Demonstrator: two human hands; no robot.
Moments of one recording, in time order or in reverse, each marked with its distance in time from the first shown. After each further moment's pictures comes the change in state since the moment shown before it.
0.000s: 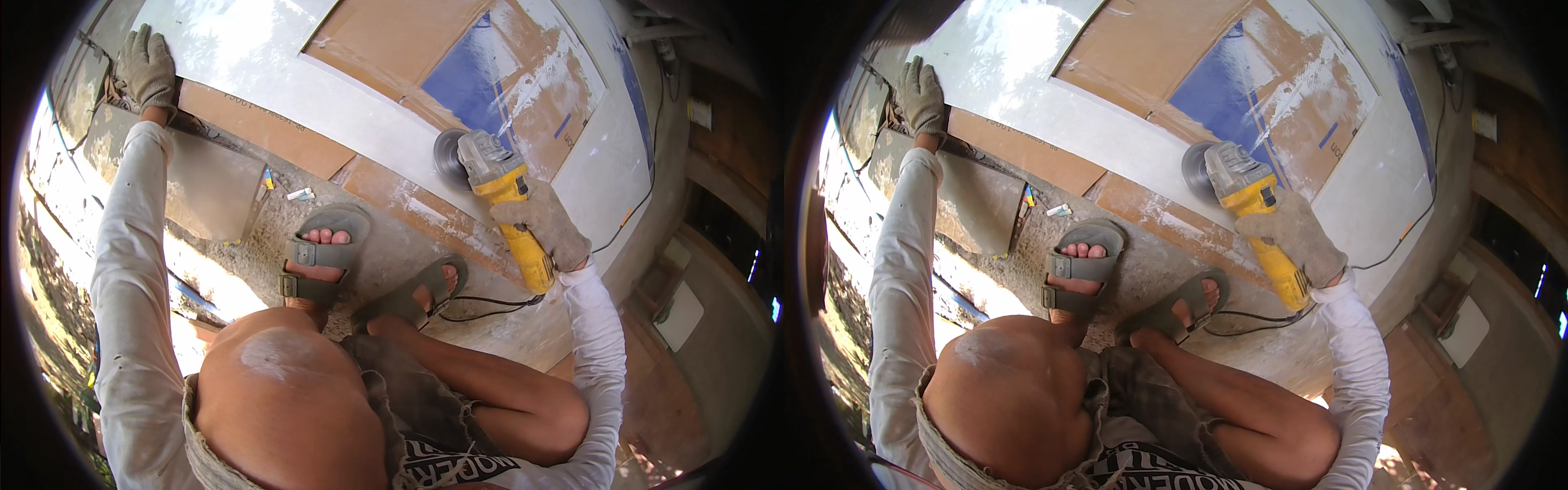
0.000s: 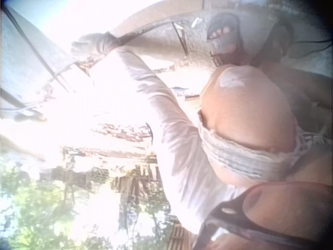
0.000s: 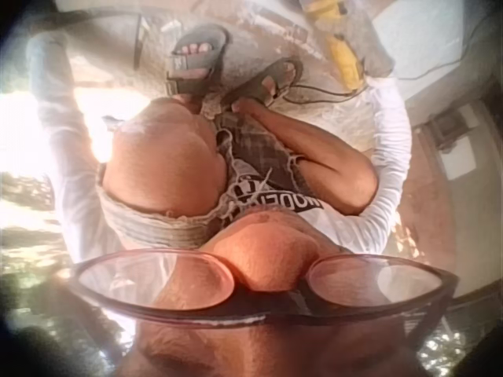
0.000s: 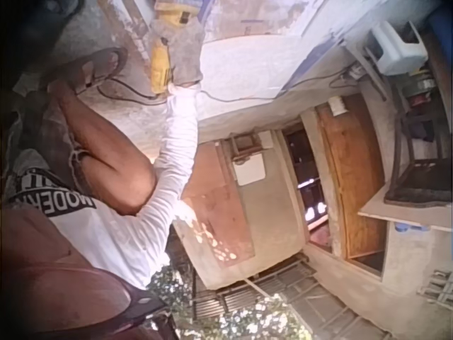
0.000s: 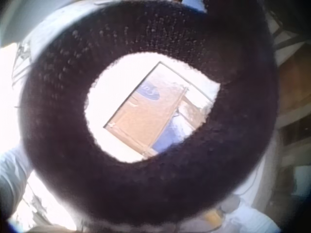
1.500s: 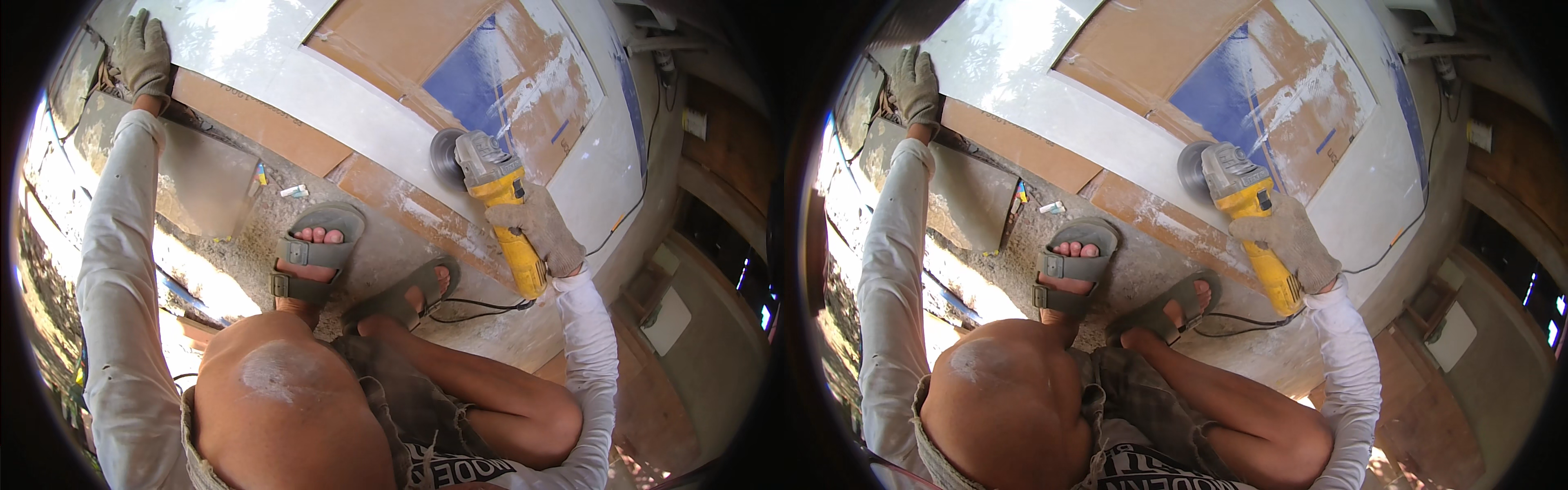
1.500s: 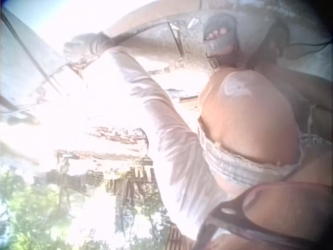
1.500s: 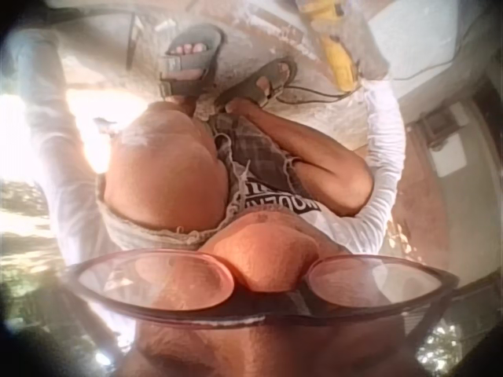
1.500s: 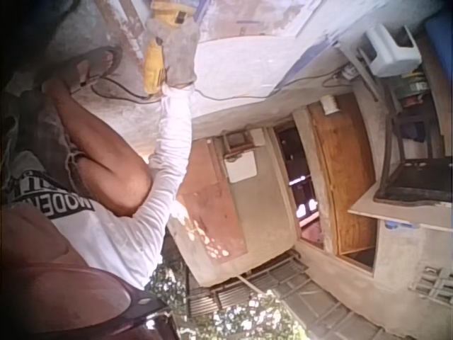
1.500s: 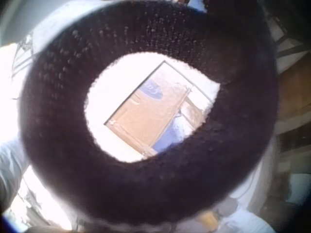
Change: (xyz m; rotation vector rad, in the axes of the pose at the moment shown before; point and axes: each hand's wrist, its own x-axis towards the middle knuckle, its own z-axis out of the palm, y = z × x) left_hand 0.001 -0.008 0.004 0.010 0.030 0.037; right_hand 0.002 -0.007 0.004 -0.021 0.006 0.015
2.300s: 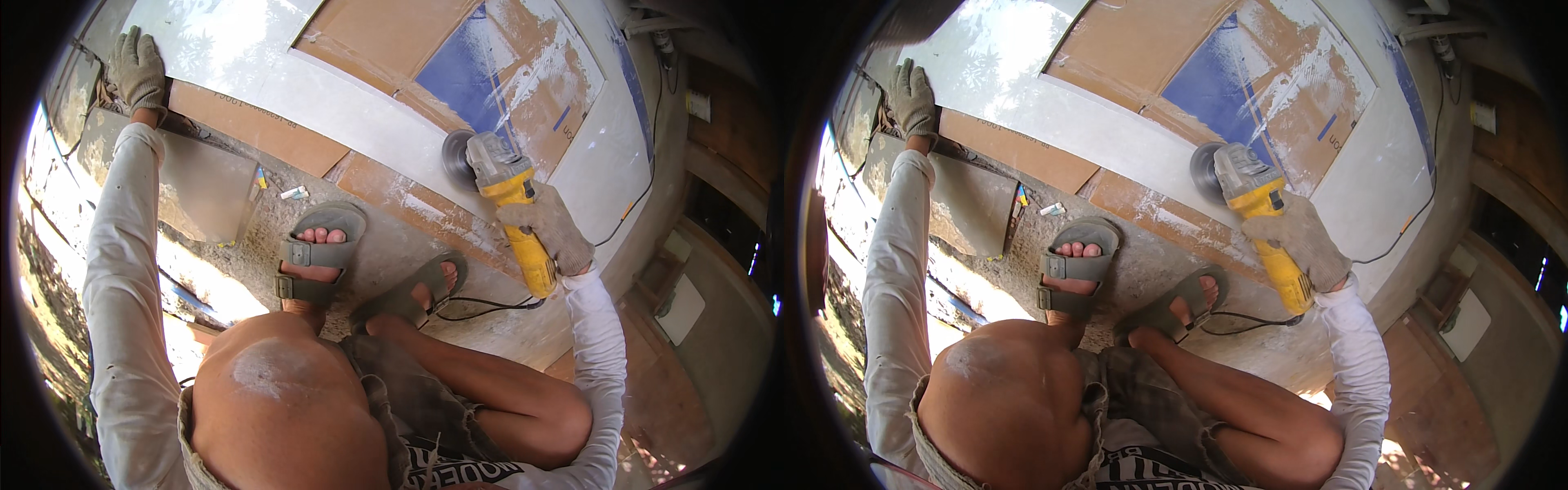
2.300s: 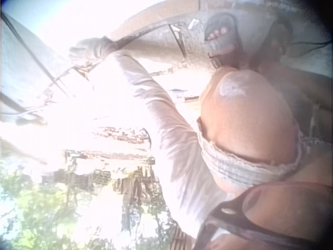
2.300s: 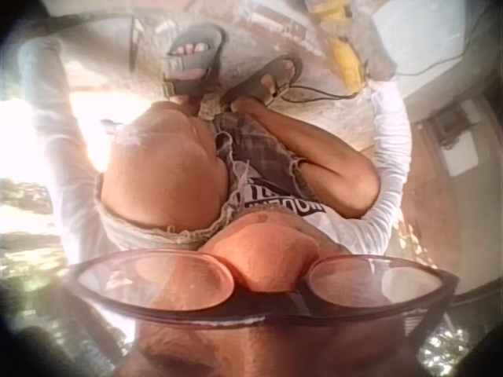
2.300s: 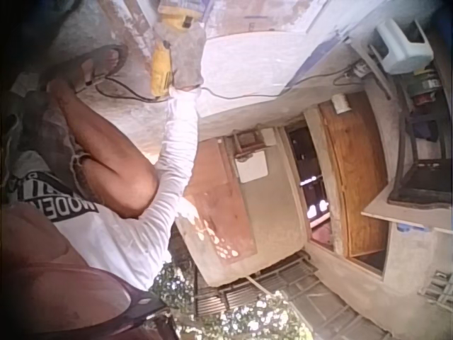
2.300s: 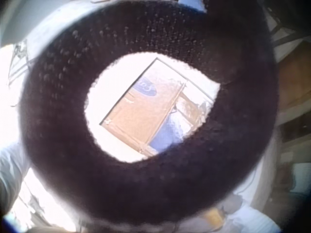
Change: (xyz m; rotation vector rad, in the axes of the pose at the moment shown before) left_hand 0.002 -0.010 0.003 -0.020 -0.042 -0.012; right_hand -0.007 0.037 -0.011 0.020 0.029 -0.035
